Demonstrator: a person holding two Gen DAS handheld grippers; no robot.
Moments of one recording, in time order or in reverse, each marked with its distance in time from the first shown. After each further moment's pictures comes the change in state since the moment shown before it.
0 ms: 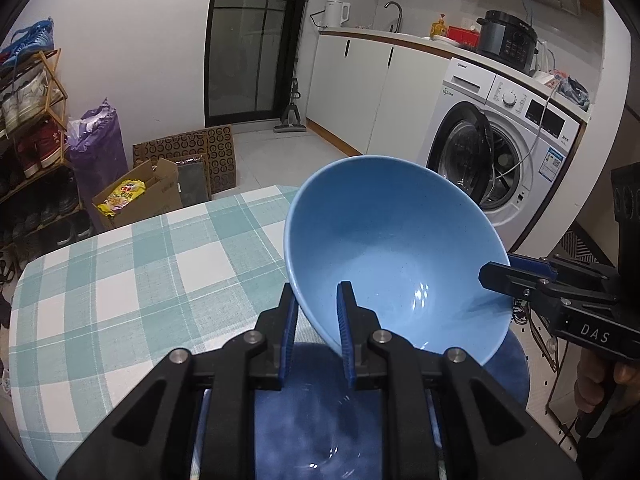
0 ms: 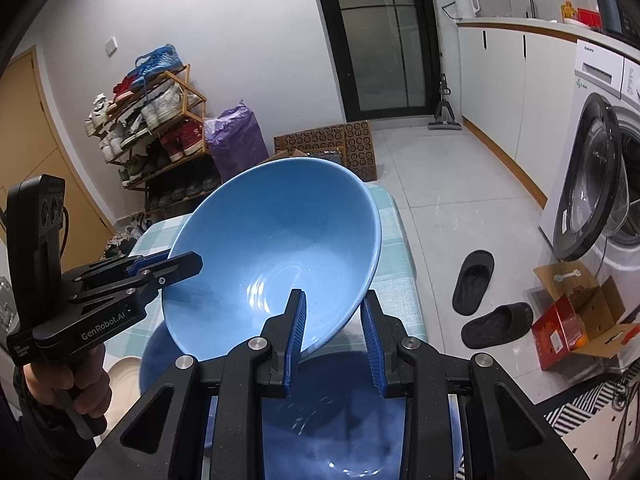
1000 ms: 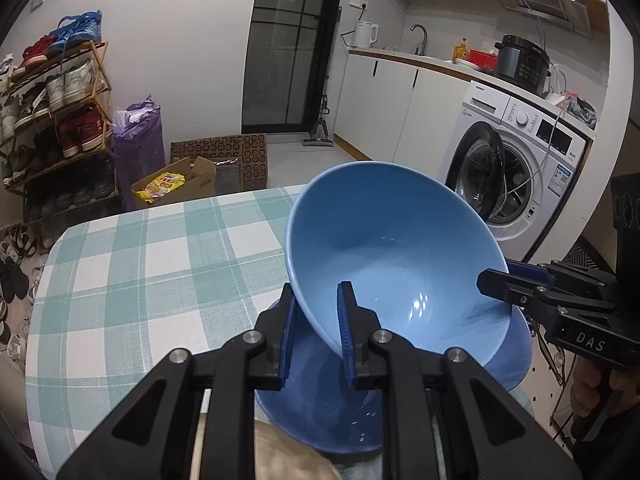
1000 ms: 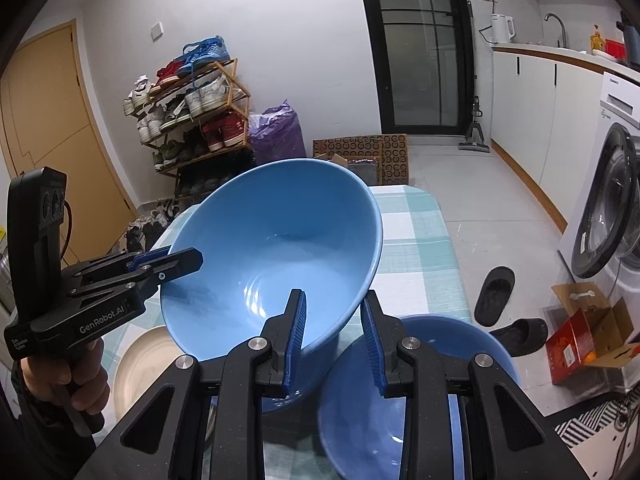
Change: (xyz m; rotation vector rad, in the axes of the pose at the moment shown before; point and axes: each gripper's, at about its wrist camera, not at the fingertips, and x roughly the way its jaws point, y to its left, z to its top) left arm -0.062 0.031 -0.055 -0.071 -0.072 0.073; right arm -0.026 0.071 -0.042 -0.101 -0.031 0.068
